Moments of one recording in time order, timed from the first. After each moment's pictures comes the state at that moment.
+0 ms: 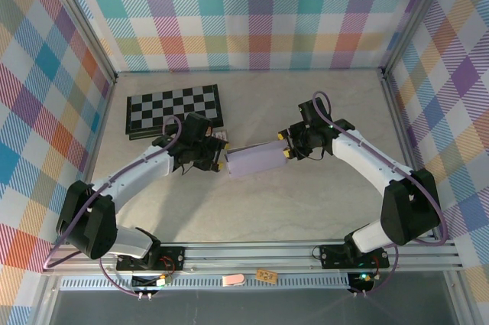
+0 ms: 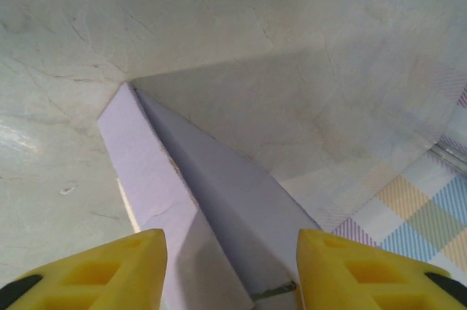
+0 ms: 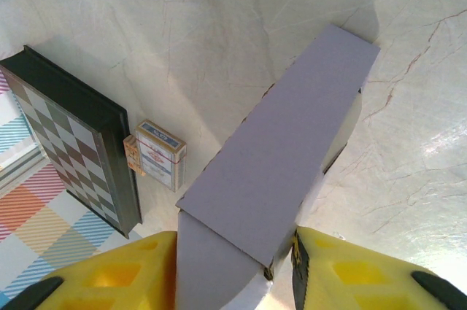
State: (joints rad) left arm -0.53 1.40 0.96 -0.49 0.24 -1.71; right arm 0.45 1.47 1.08 -0.59 -0.29 1.59
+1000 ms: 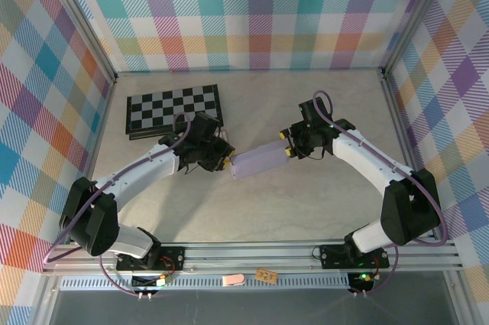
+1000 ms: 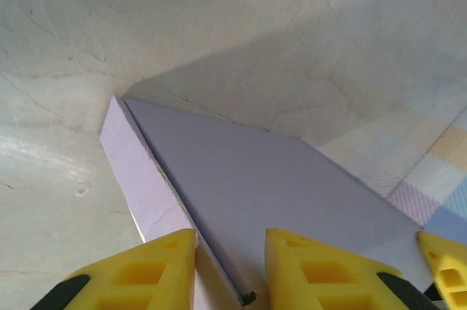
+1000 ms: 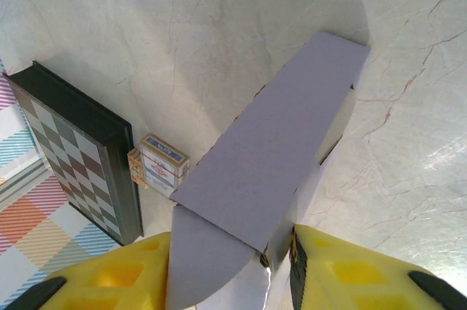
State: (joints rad) left arm -0.60 1.43 1.03 -0.56 0.21 -1.48; right arm 0.45 1.47 1.08 -0.59 -0.25 1.59
